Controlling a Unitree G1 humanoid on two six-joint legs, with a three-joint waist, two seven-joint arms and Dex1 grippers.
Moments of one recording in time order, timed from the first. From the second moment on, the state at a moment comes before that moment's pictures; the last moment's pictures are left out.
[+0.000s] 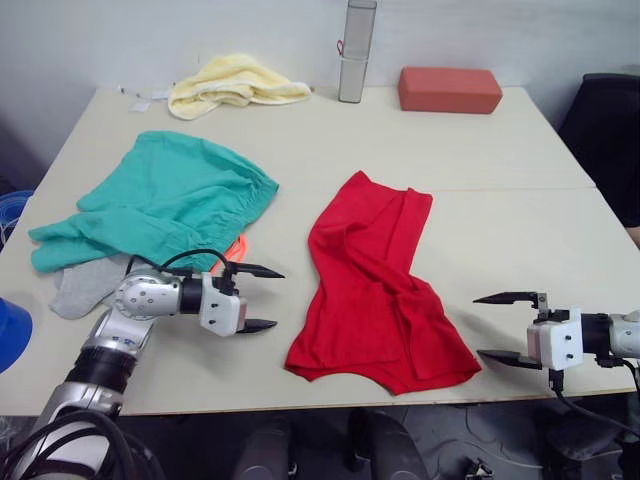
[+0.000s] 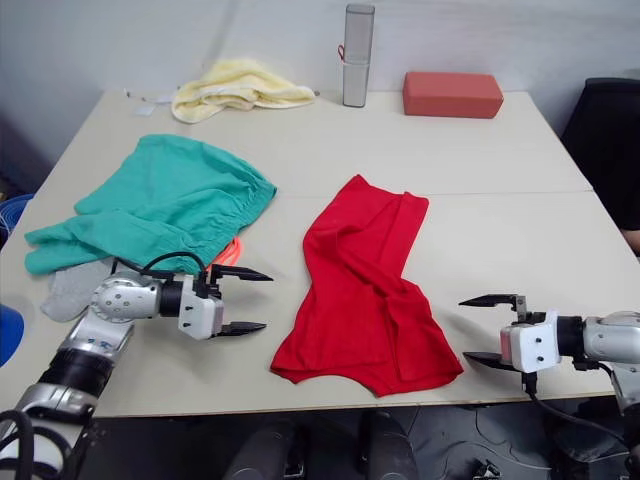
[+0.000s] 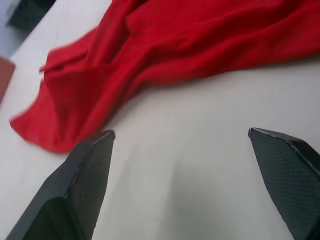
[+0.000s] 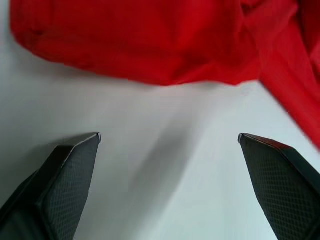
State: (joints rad) left arm -0.50 0.67 -0.19 0.47 0.02 -0.90 -1.06; right arm -0.23 -0.95 -0.03 0.60 0.14 -1.05 1.31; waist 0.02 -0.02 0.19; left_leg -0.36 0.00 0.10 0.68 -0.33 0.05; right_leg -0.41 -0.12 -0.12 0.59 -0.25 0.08
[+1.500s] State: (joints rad) left arm -0.56 0.52 -0.45 0.55 -0.04 -1.03 -1.09; right arm -0.20 -0.86 0.27 0.41 0.05 -1.14 1.00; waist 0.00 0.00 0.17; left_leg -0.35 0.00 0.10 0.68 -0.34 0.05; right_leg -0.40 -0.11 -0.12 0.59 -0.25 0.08
